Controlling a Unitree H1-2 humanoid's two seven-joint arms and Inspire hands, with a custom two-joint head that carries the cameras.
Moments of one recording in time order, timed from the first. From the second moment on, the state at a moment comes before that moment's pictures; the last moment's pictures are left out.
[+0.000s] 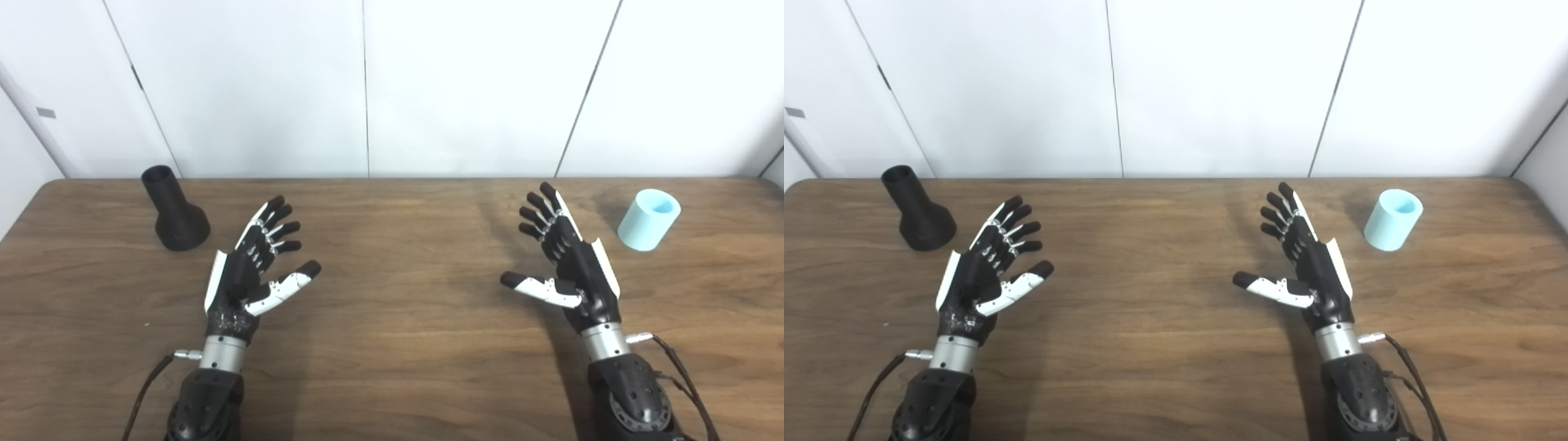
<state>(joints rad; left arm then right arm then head) -0.16 0.10 0.04 0.12 -0.04 -0.29 -0.09 -0.17 -0.13 -0.05 0.18 0.03 -0.35 0.08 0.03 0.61</state>
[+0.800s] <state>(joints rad) -0.19 0.05 0.03 0.16 0.01 -0.34 -0.05 -0.19 -0.23 -0.08 0.26 0.11 -0.40 0.16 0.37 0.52</state>
